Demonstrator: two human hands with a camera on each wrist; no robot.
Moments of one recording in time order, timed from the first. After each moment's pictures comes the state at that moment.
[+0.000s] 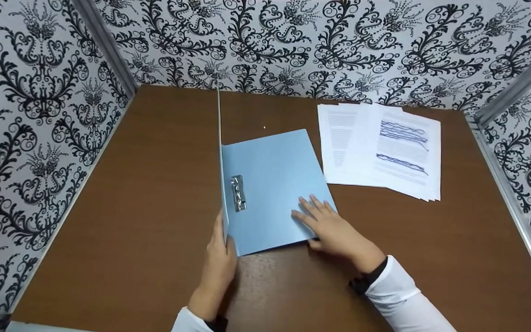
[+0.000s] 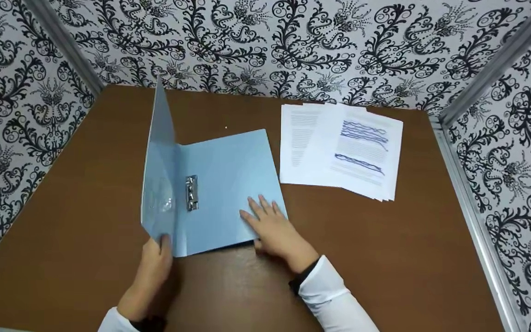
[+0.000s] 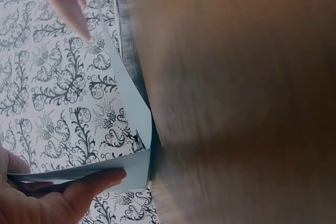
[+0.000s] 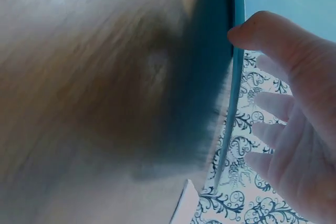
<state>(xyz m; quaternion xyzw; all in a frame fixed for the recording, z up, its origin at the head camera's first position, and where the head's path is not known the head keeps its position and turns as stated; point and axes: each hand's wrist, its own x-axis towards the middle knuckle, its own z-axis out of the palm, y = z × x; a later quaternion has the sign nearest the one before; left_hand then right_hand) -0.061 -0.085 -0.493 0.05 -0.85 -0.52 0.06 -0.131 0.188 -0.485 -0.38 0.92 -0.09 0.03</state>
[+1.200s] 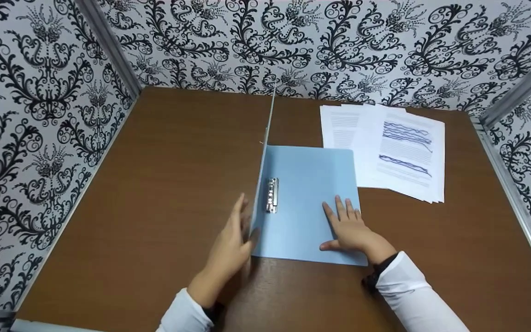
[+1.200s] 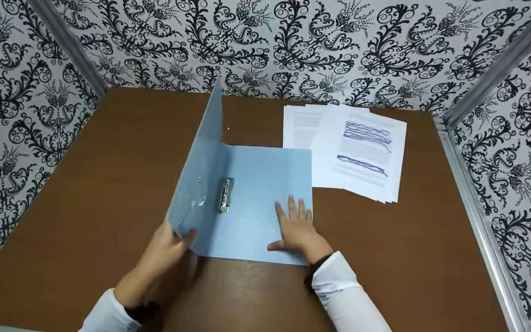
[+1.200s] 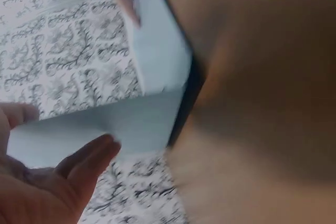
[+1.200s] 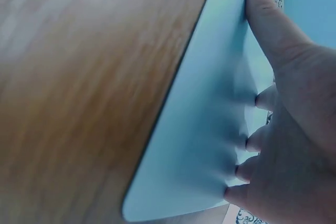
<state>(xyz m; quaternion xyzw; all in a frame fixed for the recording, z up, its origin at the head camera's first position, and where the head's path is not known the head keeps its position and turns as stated) -0.081 -0.075 -0.458 -0.09 -0.87 -0.49 0.04 -0.146 0.225 -0.504 -0.18 0.95 -0.14 0.22</state>
